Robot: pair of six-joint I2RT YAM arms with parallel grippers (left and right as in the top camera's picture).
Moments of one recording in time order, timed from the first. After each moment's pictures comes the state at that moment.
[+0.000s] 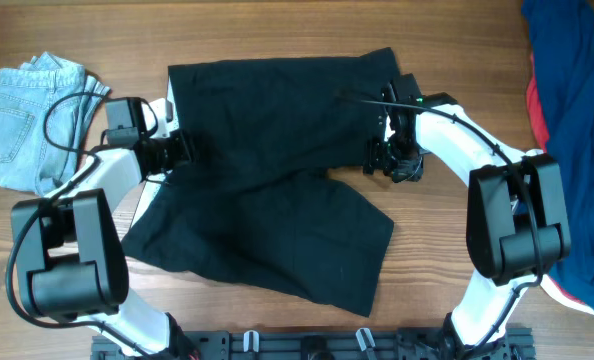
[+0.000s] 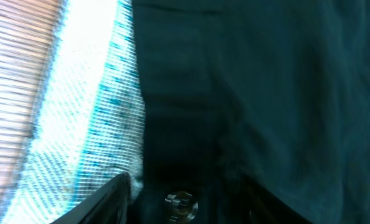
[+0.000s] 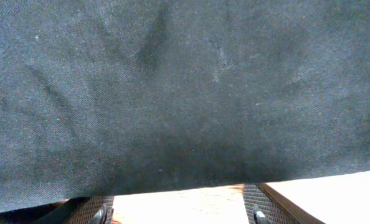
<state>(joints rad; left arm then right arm) 0.13 1.82 0.94 -0.23 0.37 -0.17 0.23 1.98 1.27 -0.86 -0.13 0.35</state>
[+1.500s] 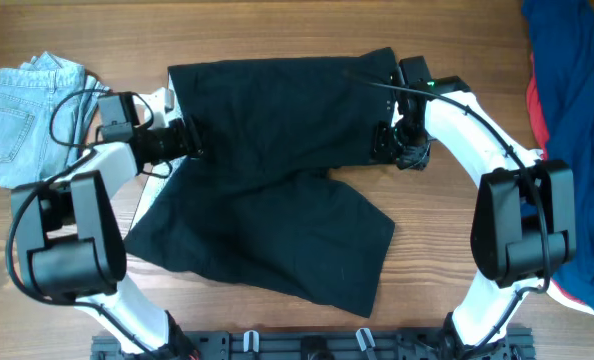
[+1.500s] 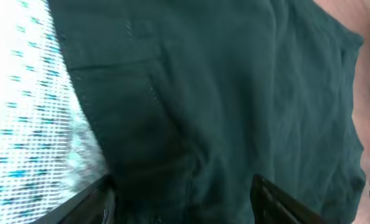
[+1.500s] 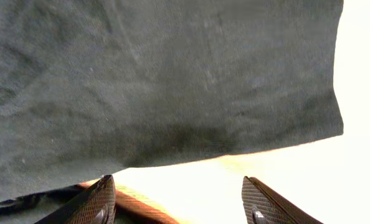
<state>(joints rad) 0.17 1.91 0.98 -0.11 0.65 -0.20 0.21 1.96 1.38 -0.96 -0.13 0.38</state>
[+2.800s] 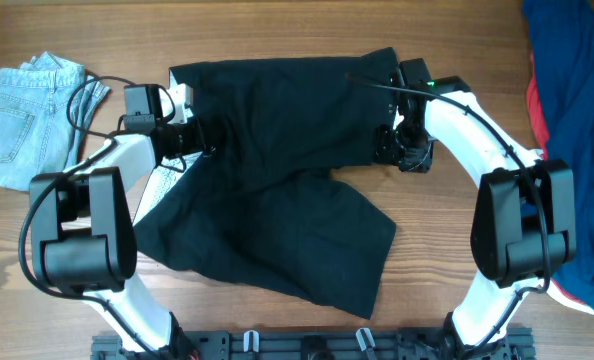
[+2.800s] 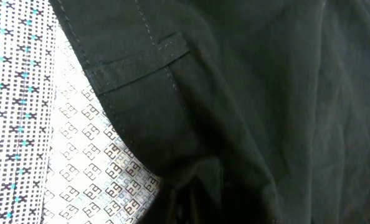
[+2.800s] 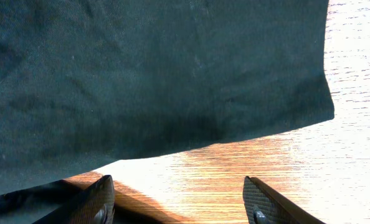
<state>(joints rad) 0.07 1.93 1.03 -0.15 0.47 -0.18 0.21 1.96 1.38 -1.00 -0.10 0.38</state>
